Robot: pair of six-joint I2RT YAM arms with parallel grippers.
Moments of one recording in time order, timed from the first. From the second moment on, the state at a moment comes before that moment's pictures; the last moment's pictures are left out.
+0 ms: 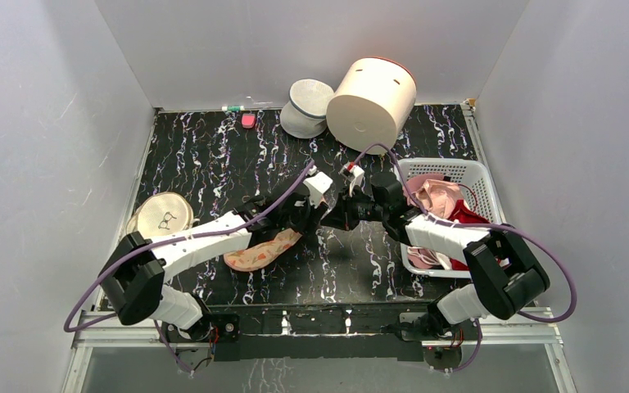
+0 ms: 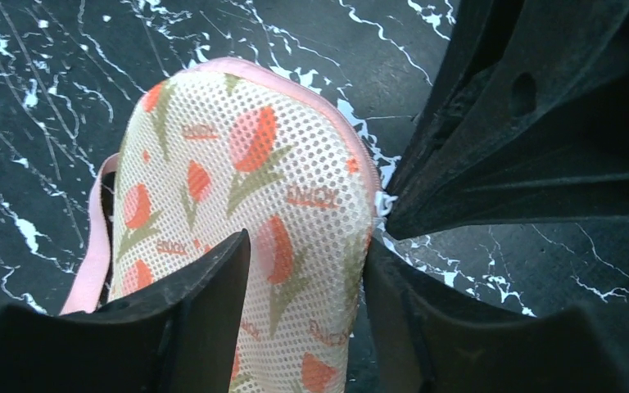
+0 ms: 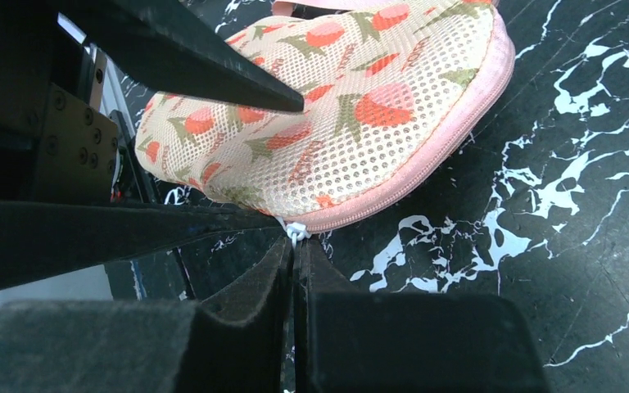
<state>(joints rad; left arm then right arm) -0.88 1.41 0.92 -0.23 -0.16 -0.03 0.54 1.43 0.64 0.34 -0.67 0.36</state>
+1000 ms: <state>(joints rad) -0.89 1.40 0.92 -0.30 -0.03 0.21 0.46 1.36 0.64 0.16 -0.60 0.22</state>
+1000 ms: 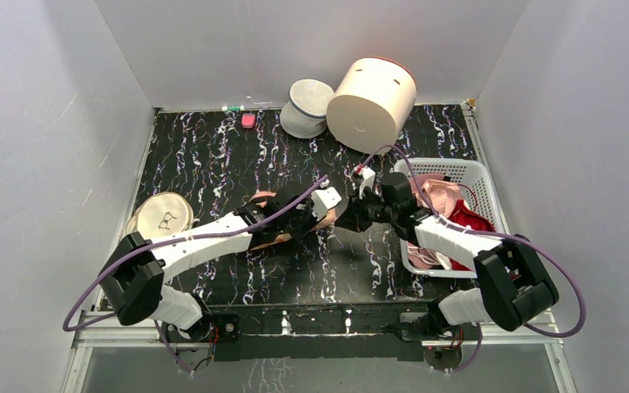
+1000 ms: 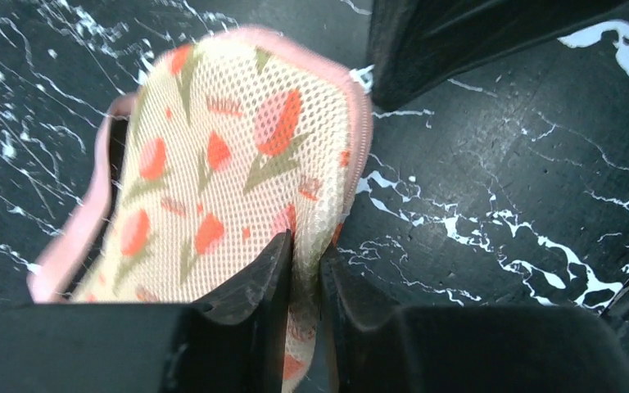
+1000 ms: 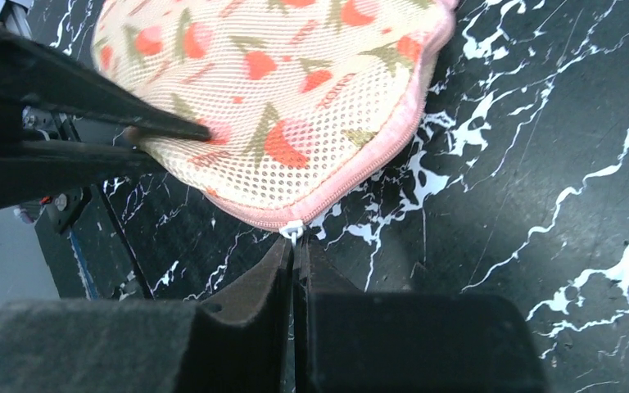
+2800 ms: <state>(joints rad) -0.89 1.43 0.88 -0.34 0.09 -0.07 0.65 1.30 0.52 0.27 -0.54 0.36</state>
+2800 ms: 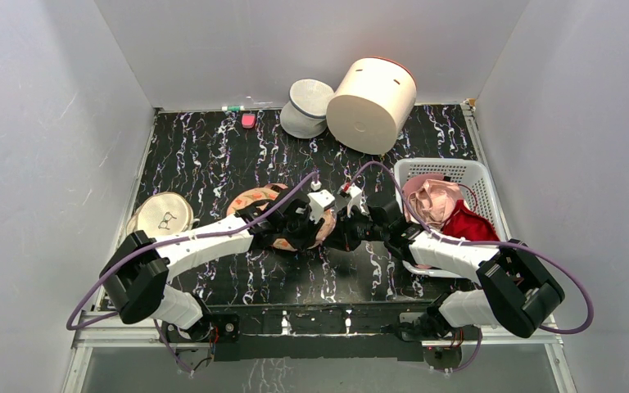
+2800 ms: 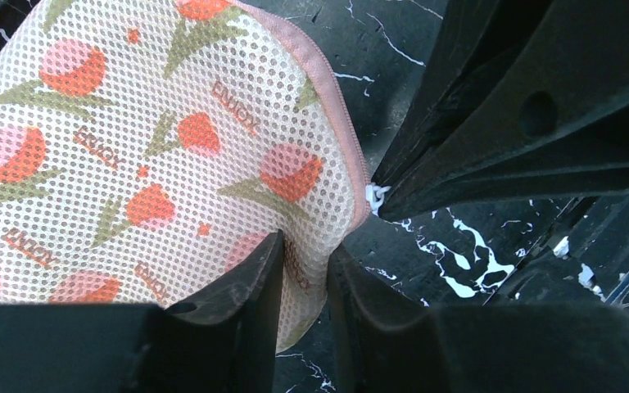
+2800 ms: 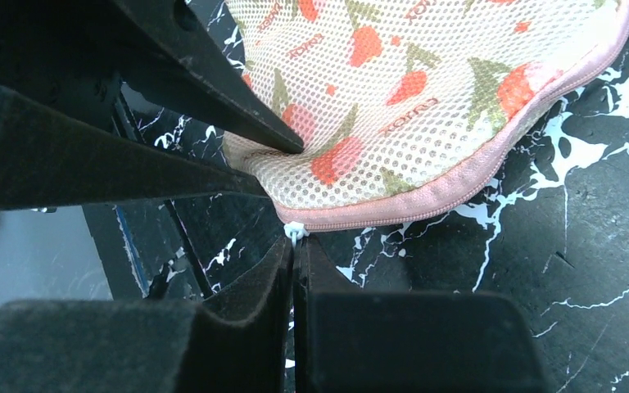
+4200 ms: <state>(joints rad) -0.92 1.47 0.96 -0.35 0.12 -0.15 0.62 1.29 0.51 0.25 -0.57 0.41</state>
